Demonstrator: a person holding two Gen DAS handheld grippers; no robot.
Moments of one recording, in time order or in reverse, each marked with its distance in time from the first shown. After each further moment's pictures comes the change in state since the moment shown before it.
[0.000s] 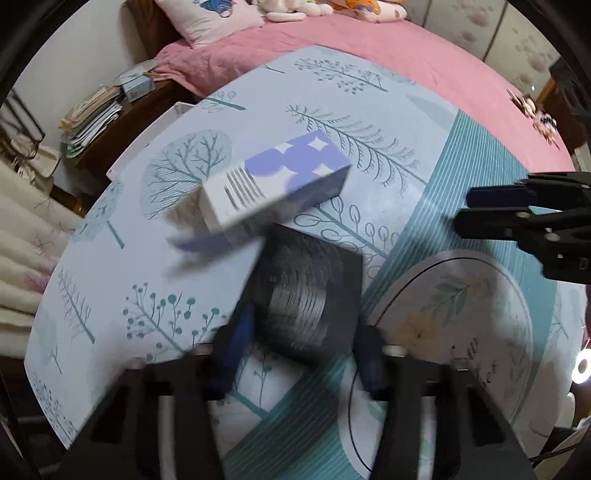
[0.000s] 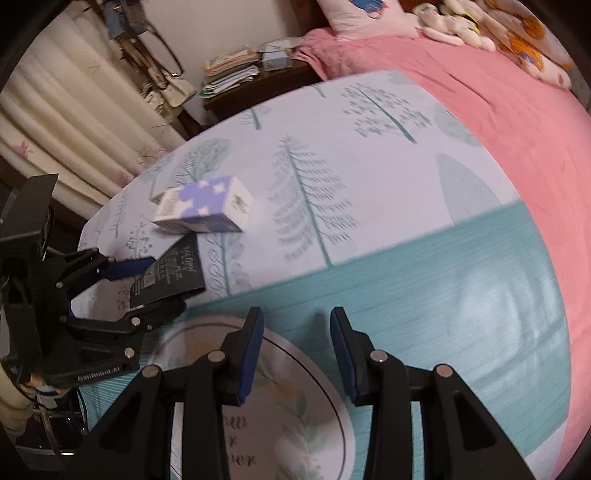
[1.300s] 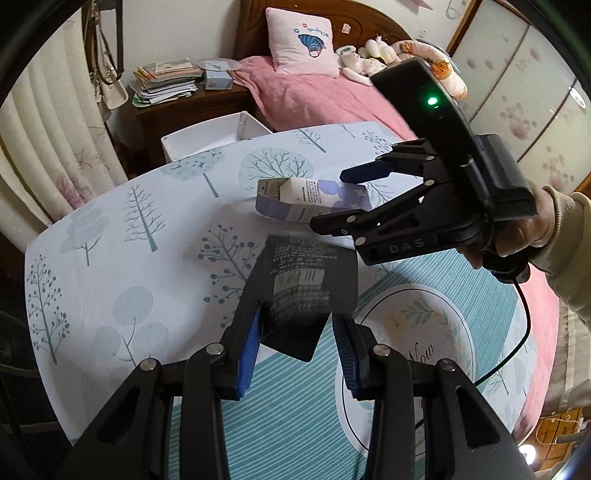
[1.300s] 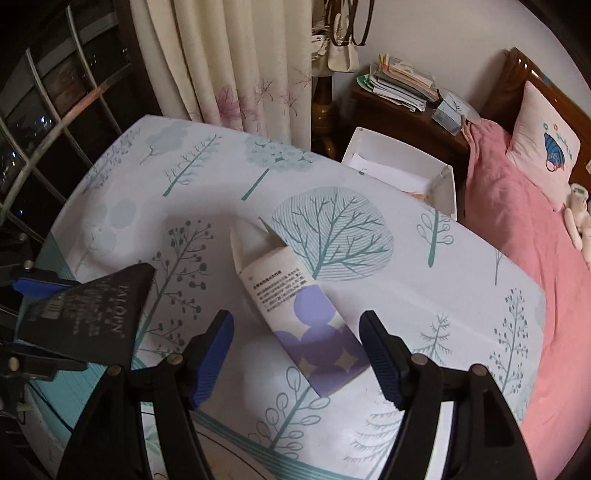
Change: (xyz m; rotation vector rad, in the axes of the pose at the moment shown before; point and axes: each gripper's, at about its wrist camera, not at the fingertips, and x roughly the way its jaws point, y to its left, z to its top) left arm -0.083 0.047 -0.070 -0.359 -0.197 -0.081; right arm 0.066 0.125 0.082 -0.737 0.069 -0.004
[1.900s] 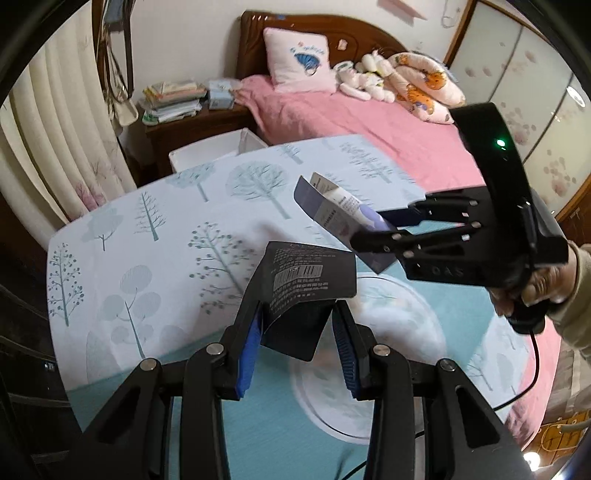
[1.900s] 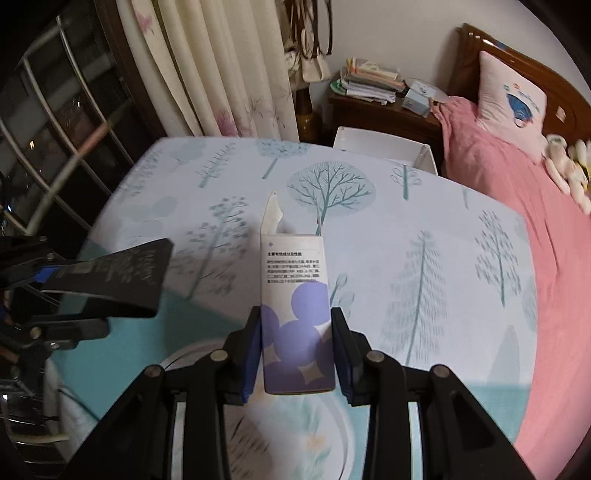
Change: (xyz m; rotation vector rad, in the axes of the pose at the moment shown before) left arm -0.057 -0.057 -0.031 0.009 -0.080 0.040; right arm -0.094 0.015 -0.089 0.202 -0.115 0.056
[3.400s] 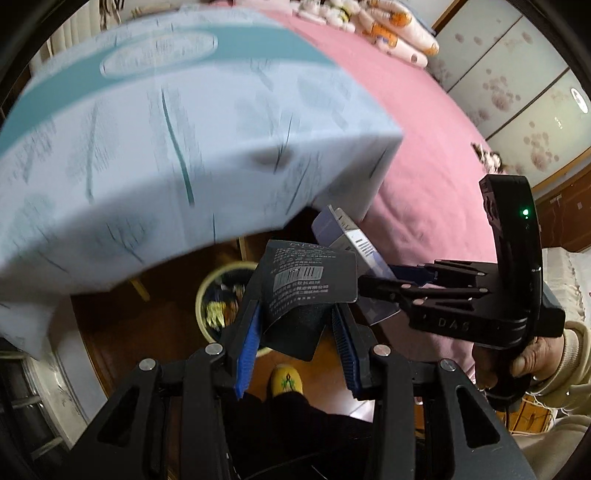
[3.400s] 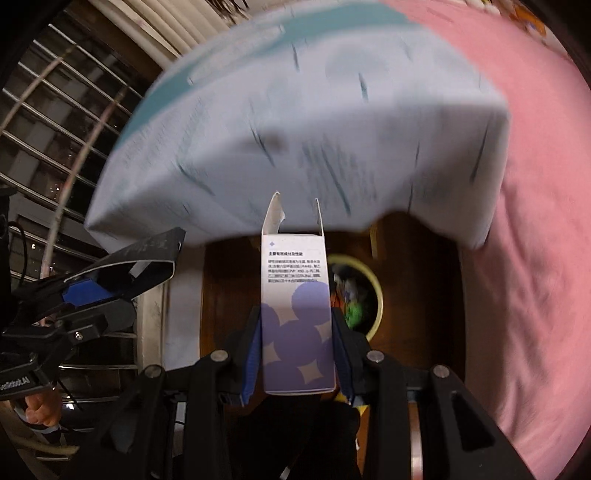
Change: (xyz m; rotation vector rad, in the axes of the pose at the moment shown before) left arm -0.053 -0.340 -0.388 -0.136 0.218 -0.099; right arm -0.128 0.039 -0.525 0.391 0.179 0.124
